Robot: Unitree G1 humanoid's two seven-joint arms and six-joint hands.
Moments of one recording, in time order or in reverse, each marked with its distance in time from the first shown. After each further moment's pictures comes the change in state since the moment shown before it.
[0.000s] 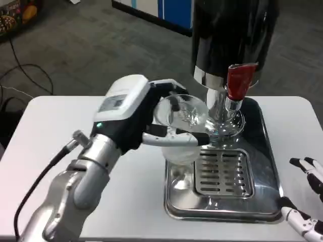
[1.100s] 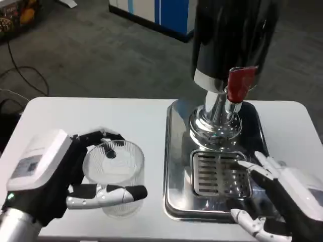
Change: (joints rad) left arm 0.622 0.089 0.322 -0.562 -0.084 -0.022 -0.118; right arm -0.096 0.025 0.200 0.002 -0.111 -0.038 0.002
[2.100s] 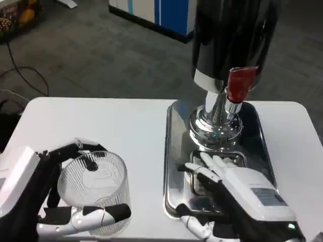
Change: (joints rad) left arm 0.244 -0.015 0.122 -0.214 -0.108 -0.034 -0.005; right arm -0.106 0.060 0.211 0.066 -0.114 -0.014 -0.019
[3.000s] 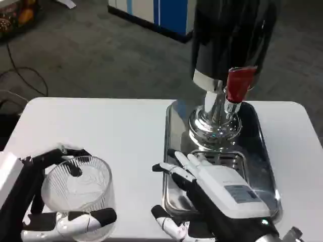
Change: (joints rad) left arm 0.058 0.000 0.060 -0.014 -0.006 -0.002 0.000; right arm -0.076 0.047 0.095 0.056 -0.025 -0.012 -0.008
